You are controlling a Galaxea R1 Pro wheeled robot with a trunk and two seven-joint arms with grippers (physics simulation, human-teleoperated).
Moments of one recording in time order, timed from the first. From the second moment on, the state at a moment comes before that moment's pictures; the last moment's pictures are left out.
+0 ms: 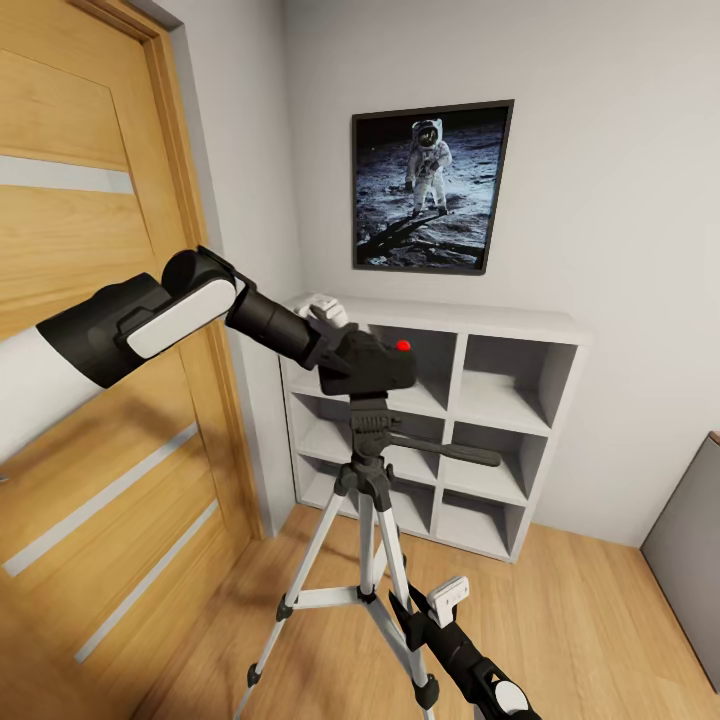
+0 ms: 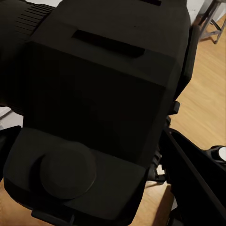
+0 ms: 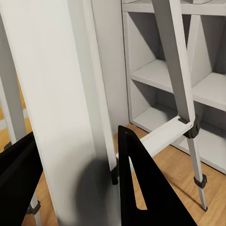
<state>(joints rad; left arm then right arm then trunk) -1.63 0.35 -1.12 -1.18 1.08 1.05 -0.55 -0.31 0.05 0.15 -0.63 -0.02 -0.47 0.37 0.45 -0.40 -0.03</state>
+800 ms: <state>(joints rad) -1.63 0.36 -1.12 -1.17 1.09 1.05 -0.55 -0.31 0.04 0.15 -0.63 -0.02 -0.48 0.37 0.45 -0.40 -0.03</state>
